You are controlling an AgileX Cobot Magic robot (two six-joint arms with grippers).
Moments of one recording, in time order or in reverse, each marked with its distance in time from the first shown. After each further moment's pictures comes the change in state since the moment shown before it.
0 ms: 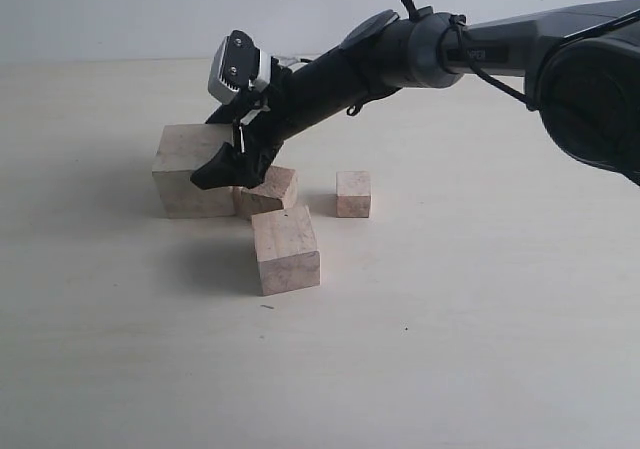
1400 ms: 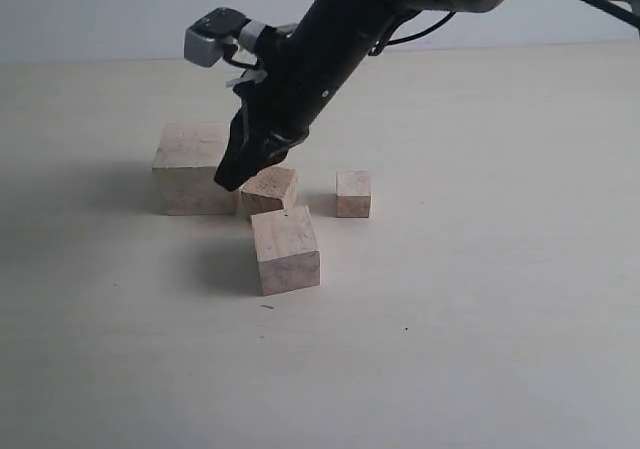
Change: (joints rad) left arm 0.000 0.000 0.000 0.000 0.000 0.000; right arm 0.071 -0.277 0.117 -0.465 0.251 0.739
